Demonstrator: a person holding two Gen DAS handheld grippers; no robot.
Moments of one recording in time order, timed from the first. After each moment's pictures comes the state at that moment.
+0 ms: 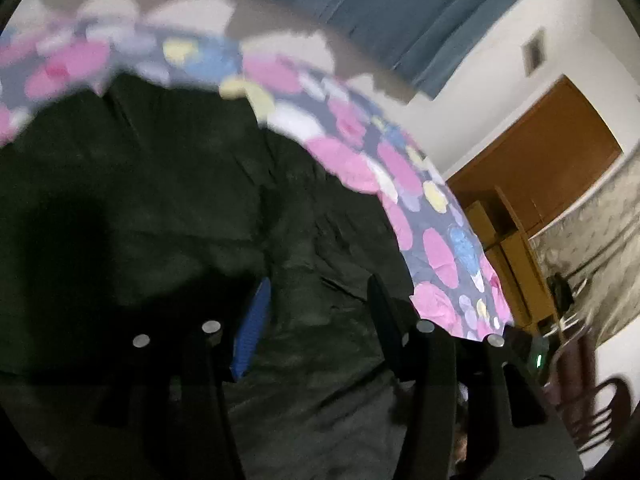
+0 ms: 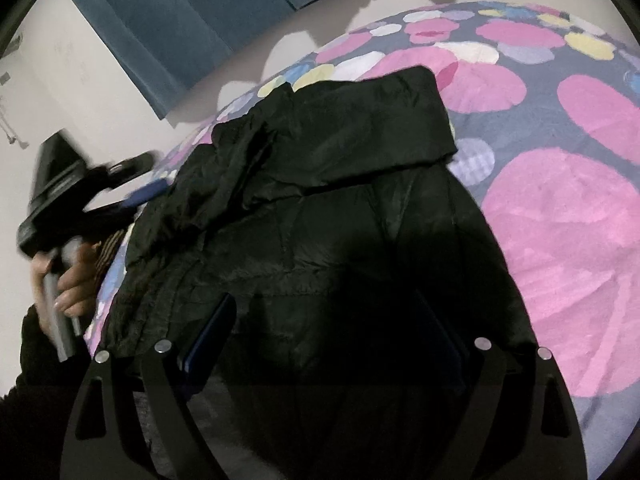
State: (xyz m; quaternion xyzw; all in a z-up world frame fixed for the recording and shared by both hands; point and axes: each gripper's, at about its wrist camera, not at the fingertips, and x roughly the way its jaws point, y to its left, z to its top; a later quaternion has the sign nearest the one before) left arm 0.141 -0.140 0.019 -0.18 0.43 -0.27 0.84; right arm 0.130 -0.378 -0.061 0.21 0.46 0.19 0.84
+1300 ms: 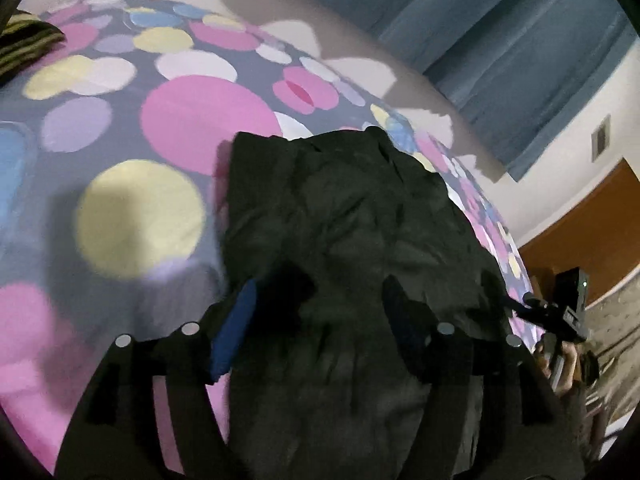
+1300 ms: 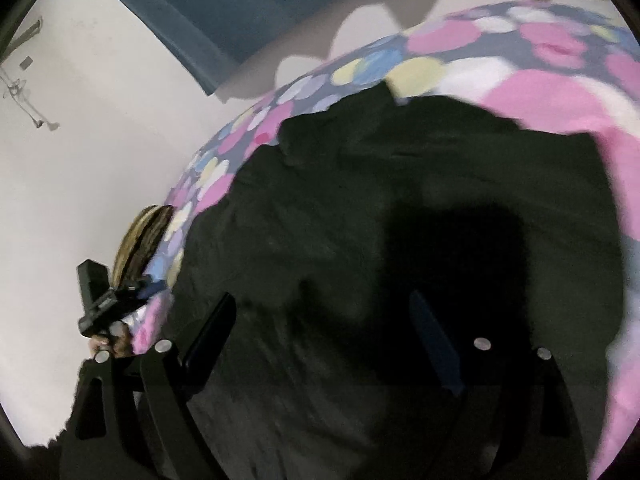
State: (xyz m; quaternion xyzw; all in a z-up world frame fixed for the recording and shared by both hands) left arm 0.060 0.124 -0.013 -0.24 0.40 -0.10 0.88; right arm 0.224 -0.314 -0.030 0.20 0.49 0.29 0.80
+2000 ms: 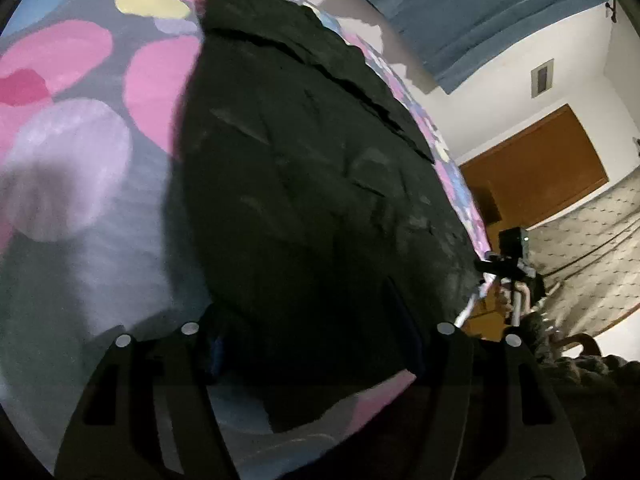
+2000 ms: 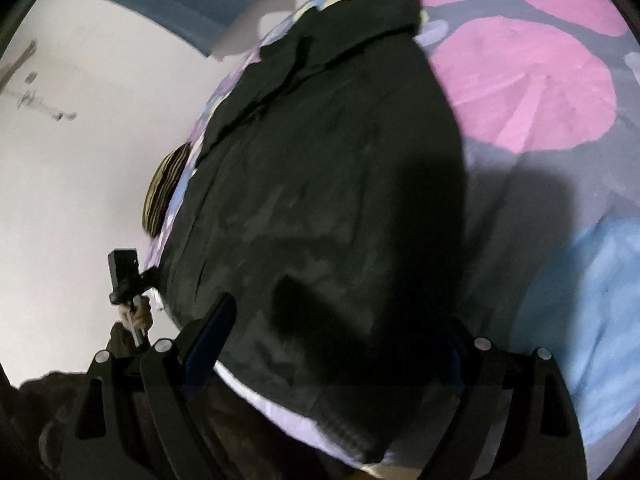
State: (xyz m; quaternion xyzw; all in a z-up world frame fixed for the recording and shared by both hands) left arm -0.116 0.105 -0.057 -0.27 0.48 -0.26 0.79; right arm 0.022 -0.439 -0.076 0.25 0.56 0.32 0.72
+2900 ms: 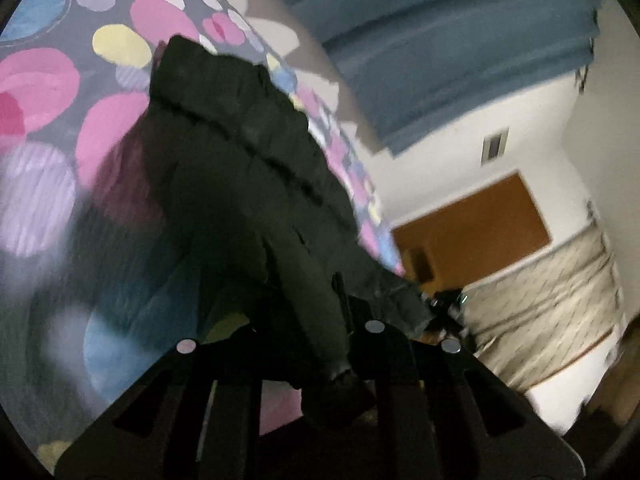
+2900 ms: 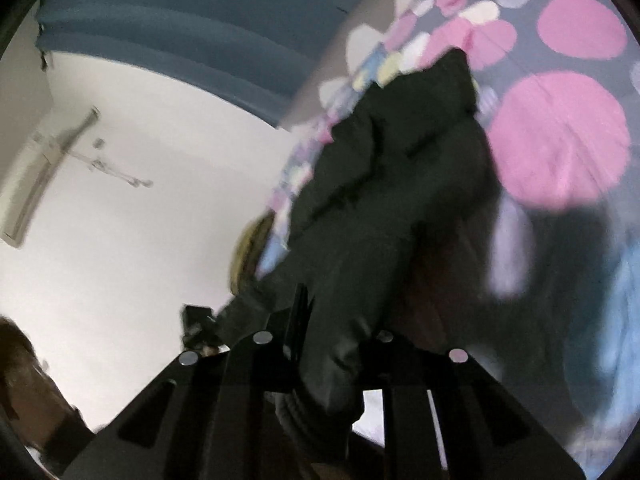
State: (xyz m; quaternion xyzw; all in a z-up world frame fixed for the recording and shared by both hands) left arm -0.109 0.109 0.011 -0.41 0.38 -0.28 0.78; right arm 0.050 -0.469 -0.019 0.41 0.44 0.38 0.71
